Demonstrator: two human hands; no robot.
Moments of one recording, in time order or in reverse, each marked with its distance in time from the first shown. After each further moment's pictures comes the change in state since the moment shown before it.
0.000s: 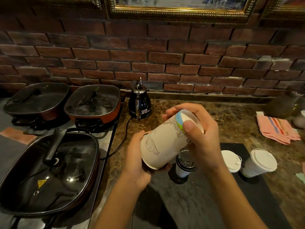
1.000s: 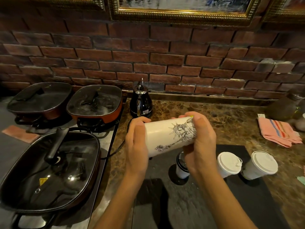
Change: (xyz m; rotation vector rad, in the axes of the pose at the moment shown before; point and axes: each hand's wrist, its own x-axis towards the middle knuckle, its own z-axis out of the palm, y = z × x) left_hand 0.011 -0.003 -0.004 0.418 0.121 0.664; right_hand -0.006 0.019 0.009 0.272 0.326 0.244
